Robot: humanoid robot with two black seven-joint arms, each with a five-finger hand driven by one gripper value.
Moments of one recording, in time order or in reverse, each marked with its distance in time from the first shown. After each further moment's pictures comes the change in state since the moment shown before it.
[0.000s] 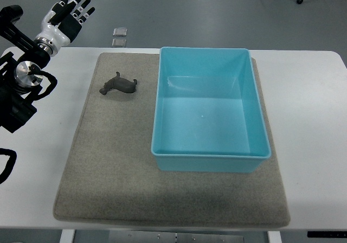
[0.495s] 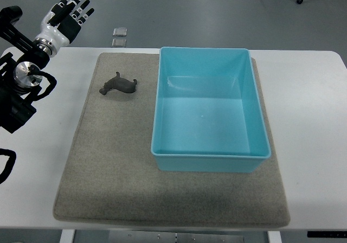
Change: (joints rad) left arm 0.001 0.006 0.002 0.006 -0.003 0.002 0.003; right arm 0.000 0.000 0.000 0.000 0.000 0.000 0.000
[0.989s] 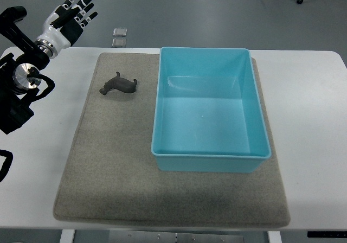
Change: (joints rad) left arm -0.004 0.008 0.053 -0.002 0.129 -0.045 -0.003; right arm 0.000 0.000 0.000 0.000 0.000 0.000 0.000
